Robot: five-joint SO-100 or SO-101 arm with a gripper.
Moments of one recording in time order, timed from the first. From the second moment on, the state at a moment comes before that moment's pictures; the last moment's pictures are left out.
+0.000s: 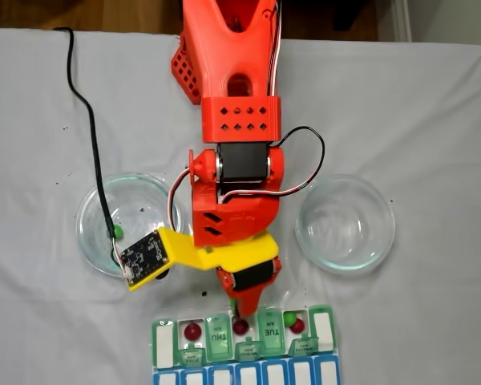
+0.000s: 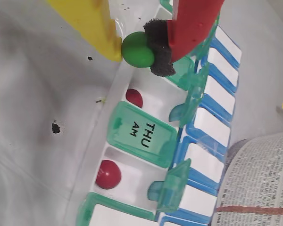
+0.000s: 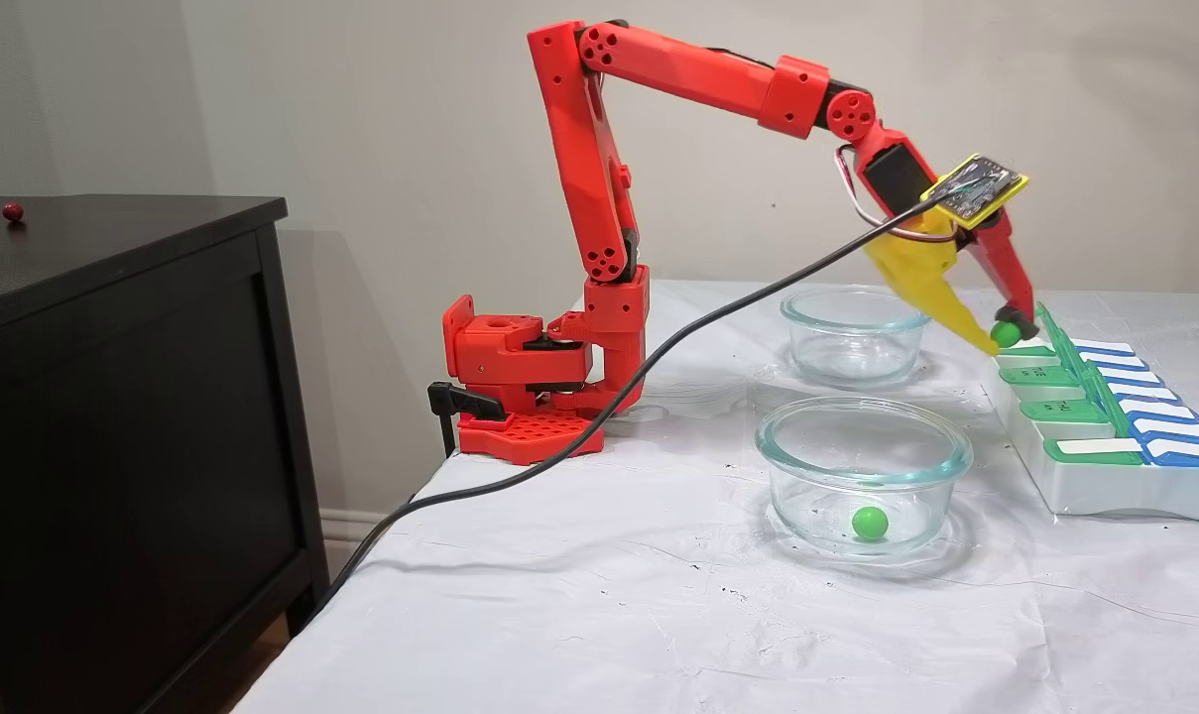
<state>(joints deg) -2.9 123.9 126.6 32.1 -22.1</state>
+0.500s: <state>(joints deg) -2.3 117.6 125.6 26.0 -20.7</state>
